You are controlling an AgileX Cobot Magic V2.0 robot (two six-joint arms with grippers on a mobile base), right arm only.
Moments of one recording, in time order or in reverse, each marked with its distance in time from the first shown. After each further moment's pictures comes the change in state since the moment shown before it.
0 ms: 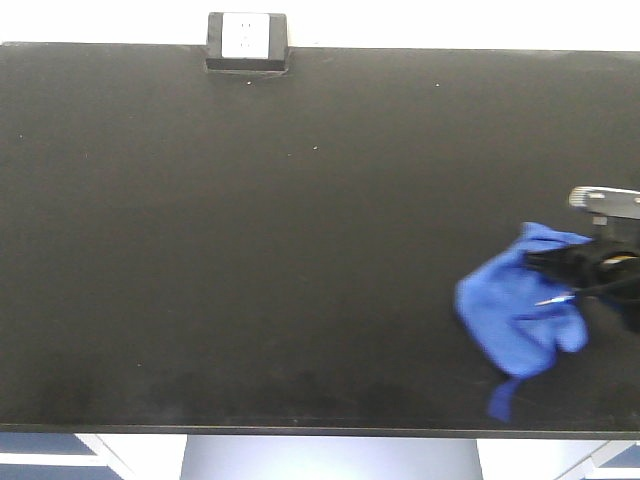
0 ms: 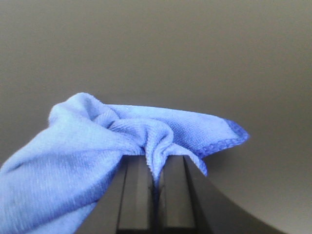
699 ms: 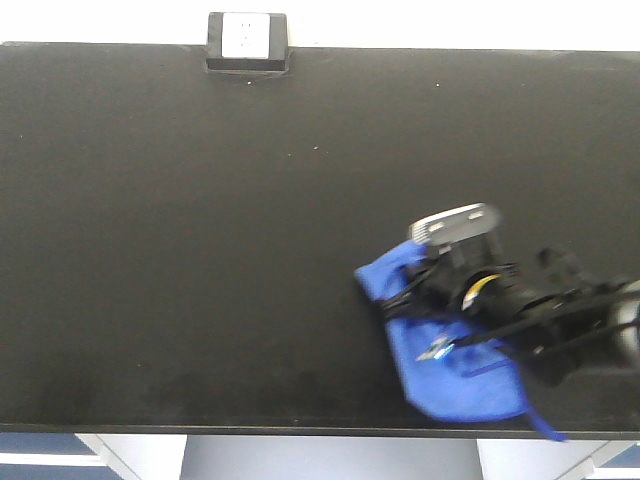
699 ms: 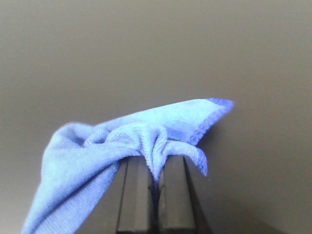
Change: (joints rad) arm 0.575 -0.007 -0.001 -0.259 -0.022 0.254
